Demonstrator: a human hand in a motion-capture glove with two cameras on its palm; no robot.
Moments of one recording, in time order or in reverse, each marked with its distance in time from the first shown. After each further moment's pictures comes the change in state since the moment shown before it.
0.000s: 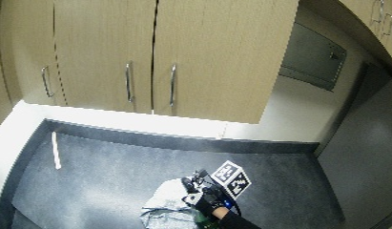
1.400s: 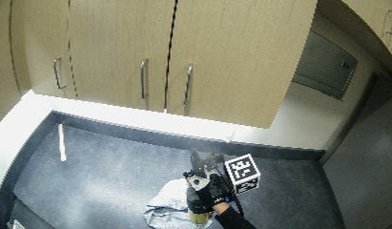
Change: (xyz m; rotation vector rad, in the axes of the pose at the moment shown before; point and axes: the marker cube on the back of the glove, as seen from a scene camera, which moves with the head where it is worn) arm -0.035 -0.011 -0.022 0.161 -0.119 -0.137
